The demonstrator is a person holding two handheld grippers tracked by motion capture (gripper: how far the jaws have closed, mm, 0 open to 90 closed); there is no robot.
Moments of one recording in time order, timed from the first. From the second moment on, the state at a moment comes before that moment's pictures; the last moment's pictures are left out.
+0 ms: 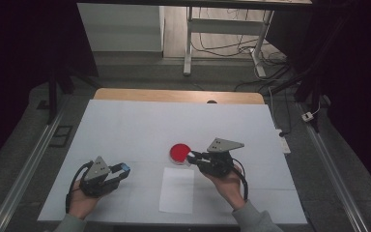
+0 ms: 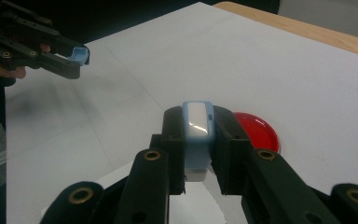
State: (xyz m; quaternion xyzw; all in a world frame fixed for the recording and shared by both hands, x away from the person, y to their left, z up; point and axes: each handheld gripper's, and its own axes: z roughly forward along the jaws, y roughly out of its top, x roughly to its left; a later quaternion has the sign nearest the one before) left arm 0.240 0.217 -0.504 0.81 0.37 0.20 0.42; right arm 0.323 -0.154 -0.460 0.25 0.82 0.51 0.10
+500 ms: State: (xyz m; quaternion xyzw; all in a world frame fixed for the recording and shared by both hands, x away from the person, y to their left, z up) left arm 0.241 0.217 -0.505 0.81 0.37 0.20 0.42; right arm 0.309 -0.157 -0.466 0.24 0.83 0.50 0.08
